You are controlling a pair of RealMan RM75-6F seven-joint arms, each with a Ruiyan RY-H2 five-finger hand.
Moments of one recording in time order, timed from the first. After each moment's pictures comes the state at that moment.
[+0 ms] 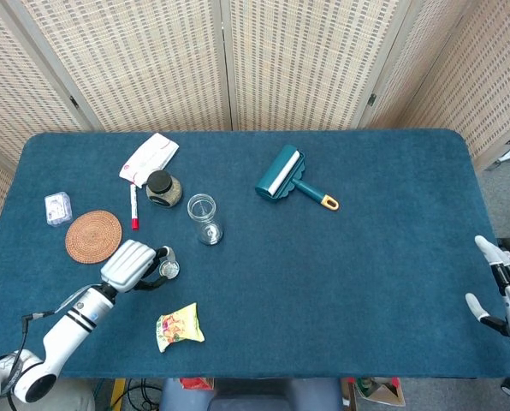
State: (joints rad) left arm -0.59 -1.31 -0.13 -1.54 1.53 0.97 -0.01; right arm 0.01 -0.96 0.05 -1.67 -1.60 1.61 0.07
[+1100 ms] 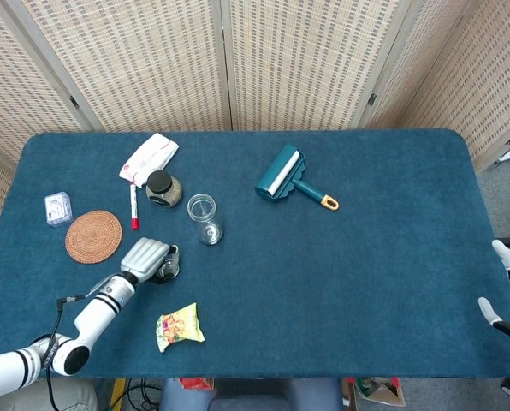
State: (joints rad) left arm -0.72 -1.46 -0.12 -1.39 1.18 0.77 0.22; right arm -0.03 -0.98 0.05 -1.61 -1.59 1.64 0.13
